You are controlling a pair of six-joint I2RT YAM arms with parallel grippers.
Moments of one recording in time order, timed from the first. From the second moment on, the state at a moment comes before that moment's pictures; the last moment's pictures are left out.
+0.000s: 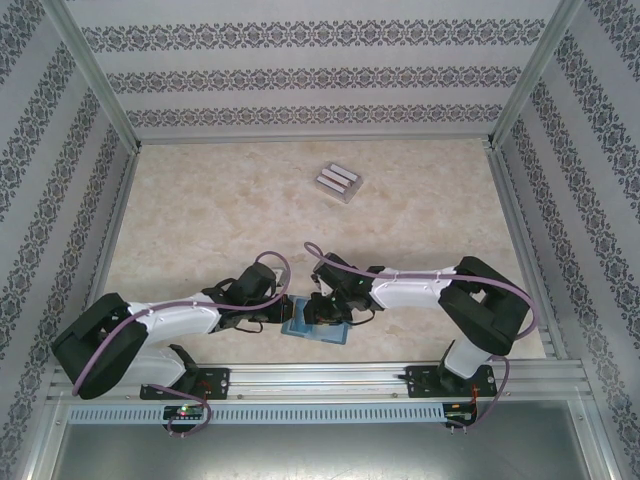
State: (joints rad) left arm -0.74 1.24 0.48 -0.19 0.23 -0.72; right arm 0.93 1.59 0.76 -0.25 -0.42 0.86
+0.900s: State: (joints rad) left arm -0.68 1.42 0.62 -0.38 0.50 -0.76; right arm 0.90 1.32 0.62 -0.48 -0.16 0.88
